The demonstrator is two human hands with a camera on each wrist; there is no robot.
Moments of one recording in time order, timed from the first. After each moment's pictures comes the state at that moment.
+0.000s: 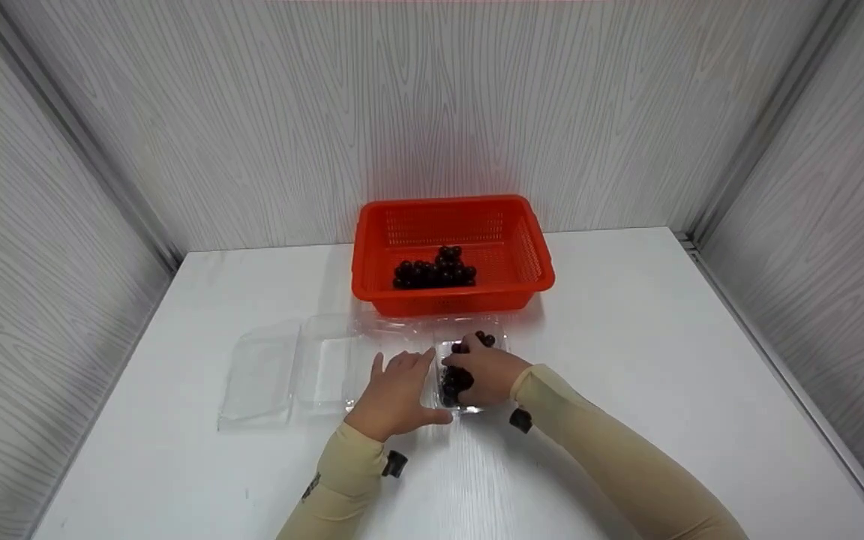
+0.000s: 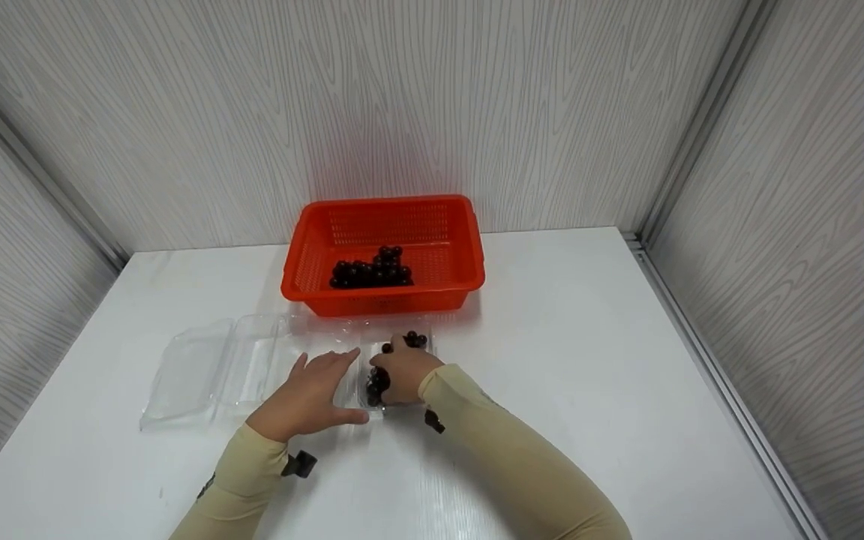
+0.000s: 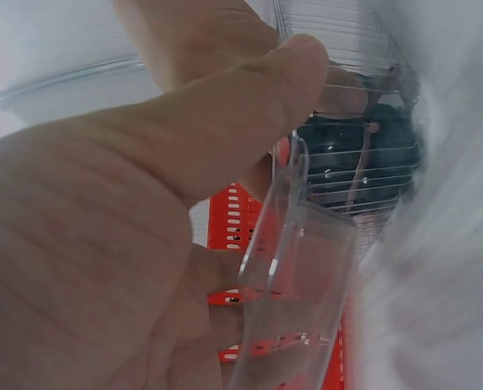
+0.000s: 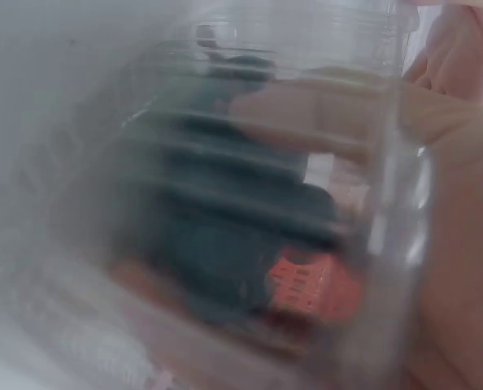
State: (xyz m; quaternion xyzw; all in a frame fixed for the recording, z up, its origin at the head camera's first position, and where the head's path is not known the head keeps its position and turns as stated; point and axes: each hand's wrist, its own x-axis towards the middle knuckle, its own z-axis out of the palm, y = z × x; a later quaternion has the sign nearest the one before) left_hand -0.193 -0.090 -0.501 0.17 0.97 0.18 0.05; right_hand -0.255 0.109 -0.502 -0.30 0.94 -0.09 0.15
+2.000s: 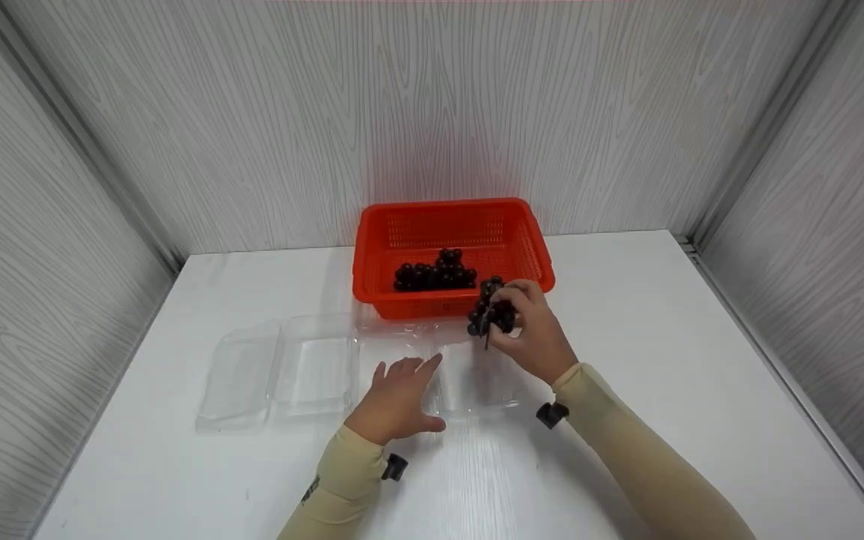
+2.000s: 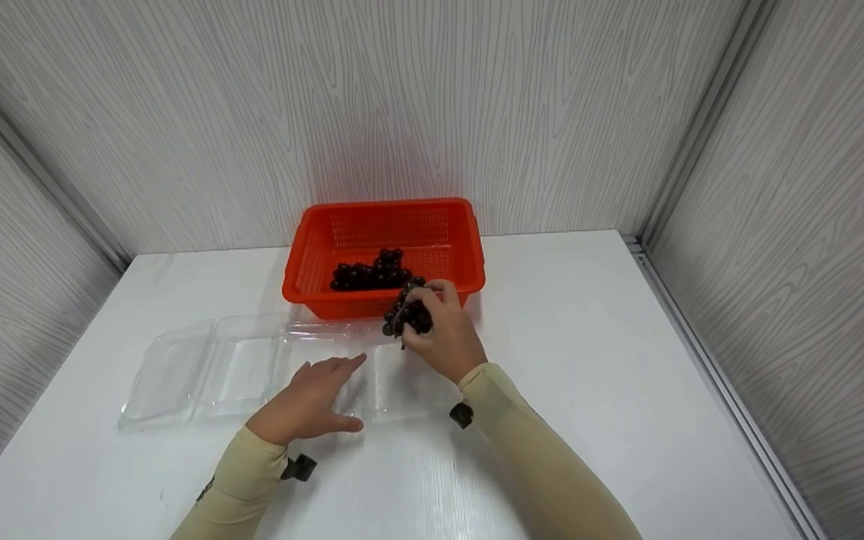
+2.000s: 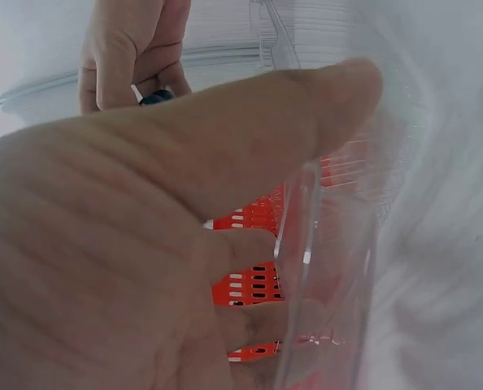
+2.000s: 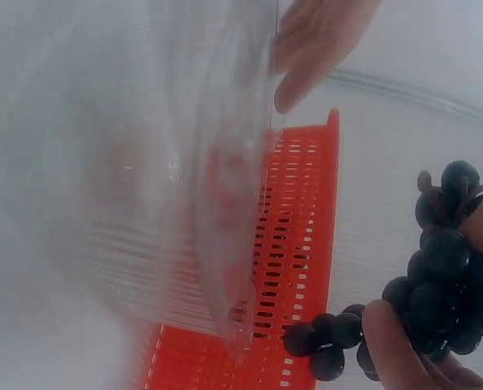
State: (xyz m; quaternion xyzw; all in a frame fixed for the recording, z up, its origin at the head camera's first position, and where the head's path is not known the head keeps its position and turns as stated) left_hand -0.192 -0.088 -0.500 0.17 0.97 0.18 0.08; right_hand -0.261 0.158 -0.474 -0.24 0.86 -0.42 -0.17
